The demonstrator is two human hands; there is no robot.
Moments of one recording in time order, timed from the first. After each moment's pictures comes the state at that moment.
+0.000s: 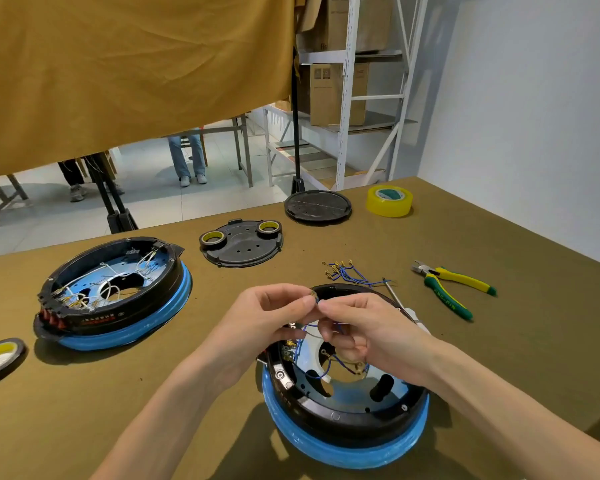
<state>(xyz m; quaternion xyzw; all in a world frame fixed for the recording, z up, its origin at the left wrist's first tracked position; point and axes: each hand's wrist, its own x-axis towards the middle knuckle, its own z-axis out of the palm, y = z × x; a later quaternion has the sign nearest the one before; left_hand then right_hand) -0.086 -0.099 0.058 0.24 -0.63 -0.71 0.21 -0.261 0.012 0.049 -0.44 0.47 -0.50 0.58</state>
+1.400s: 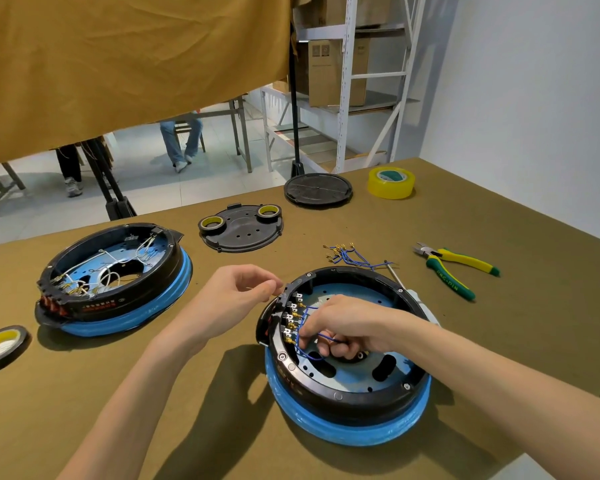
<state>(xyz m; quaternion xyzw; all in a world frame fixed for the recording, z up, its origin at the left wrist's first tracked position) -0.067 -0.131 0.058 0.35 -0.80 -0.45 0.19 -0.251 -0.024 0.035 -0.40 0.69 -0.22 0.56</state>
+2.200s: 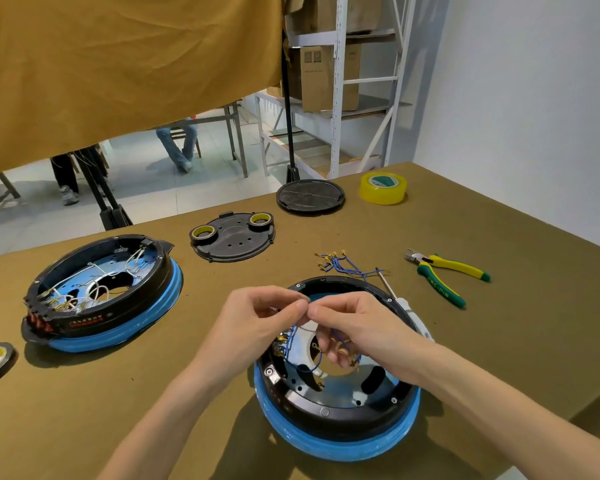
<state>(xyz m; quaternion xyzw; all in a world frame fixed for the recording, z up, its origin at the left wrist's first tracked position) -0.090 -0.088 0.055 0.29 -0.74 -0.54 0.26 -0.260 0.019 0.047 -0.45 0.56 -0.49 0.49</state>
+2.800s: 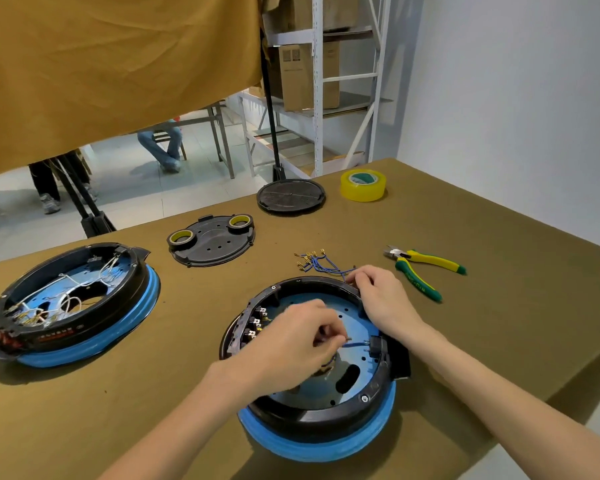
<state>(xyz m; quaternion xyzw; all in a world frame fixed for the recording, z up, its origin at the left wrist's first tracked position) -0.155 -0.063 0.031 0.15 -0.94 -0.28 0.08 -0.344 0.005 -0.003 -0.40 0.80 -0.43 0.11</state>
